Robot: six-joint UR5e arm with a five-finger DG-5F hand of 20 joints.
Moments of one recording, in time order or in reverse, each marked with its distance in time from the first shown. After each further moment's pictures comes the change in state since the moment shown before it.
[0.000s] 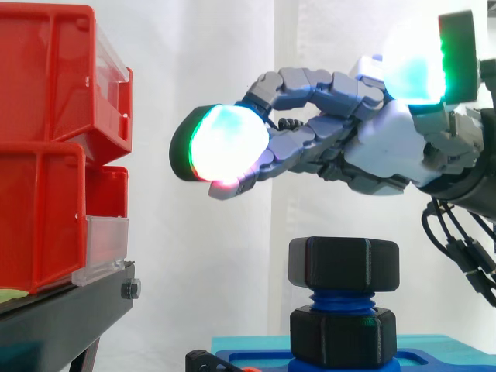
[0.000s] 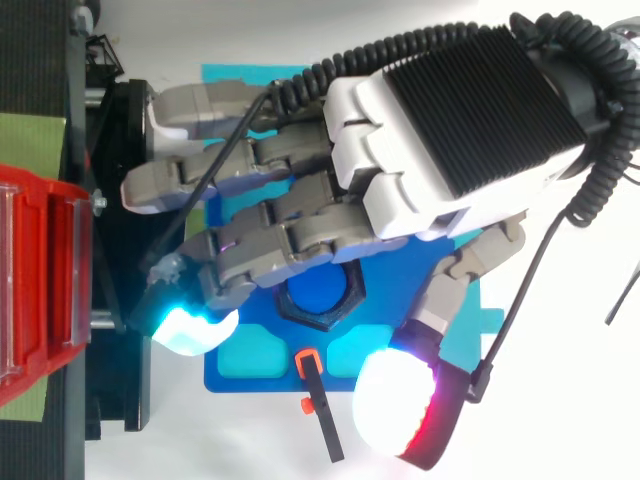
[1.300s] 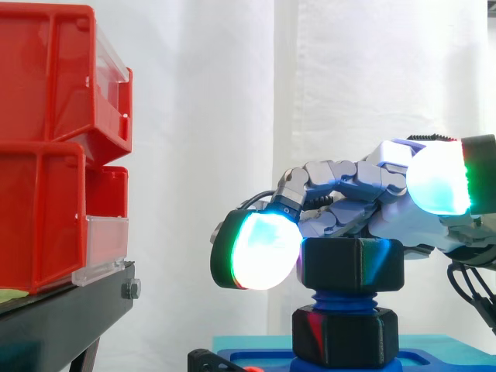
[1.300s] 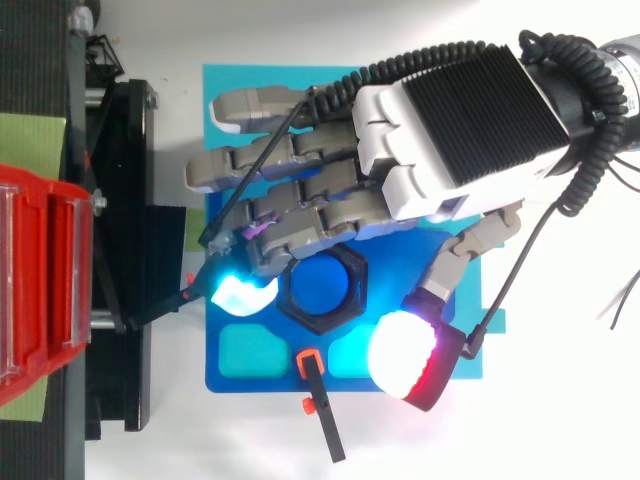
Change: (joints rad) arm -0.012 0.000 -0.114 0.062 0.017 -0.026
